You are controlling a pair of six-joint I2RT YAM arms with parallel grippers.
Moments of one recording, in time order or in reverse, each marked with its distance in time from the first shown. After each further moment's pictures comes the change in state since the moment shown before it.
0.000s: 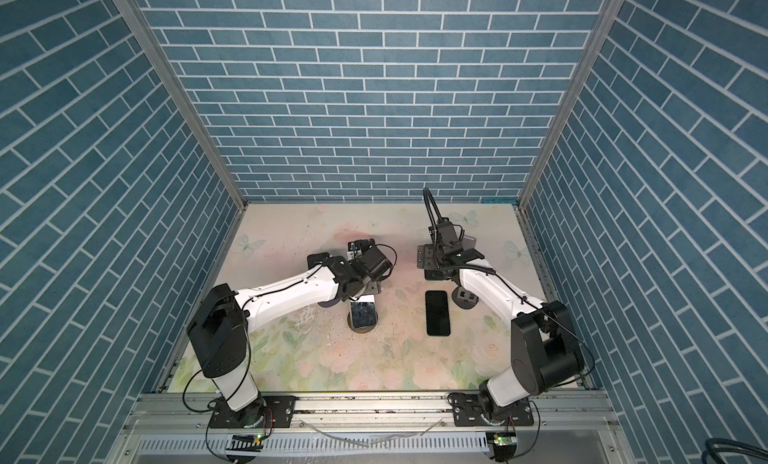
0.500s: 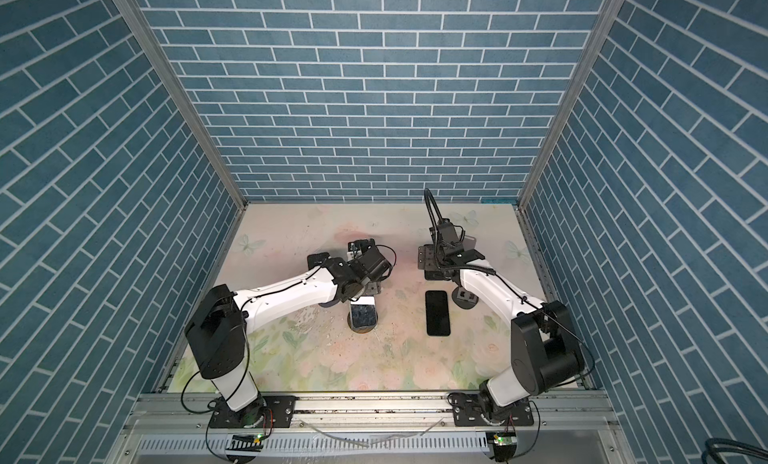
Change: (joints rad) left arm -0.001 -0.024 -0.035 0.042 -0.004 0.021; right arm -0.005 -0.001 -0.008 0.002 -0.005 0.000
